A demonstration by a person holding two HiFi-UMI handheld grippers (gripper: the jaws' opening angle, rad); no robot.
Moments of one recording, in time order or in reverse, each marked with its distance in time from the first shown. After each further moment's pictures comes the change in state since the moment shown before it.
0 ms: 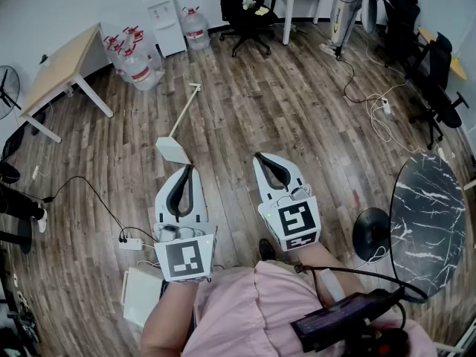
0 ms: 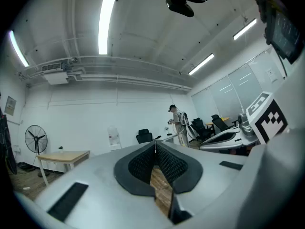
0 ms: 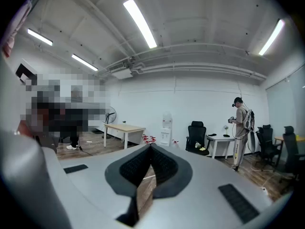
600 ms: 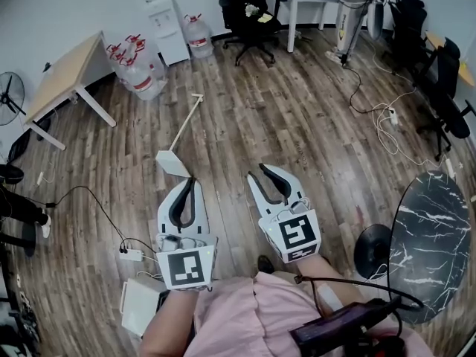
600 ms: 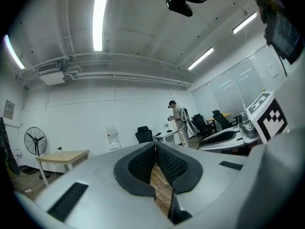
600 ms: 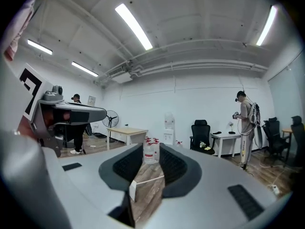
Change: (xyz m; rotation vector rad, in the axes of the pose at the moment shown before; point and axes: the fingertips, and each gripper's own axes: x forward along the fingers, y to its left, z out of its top) left arm 0.073 -0.031 -0.010 0.028 0.016 0.007; right arm 0.033 -0.064 -0.019 0.044 -0.031 0.058
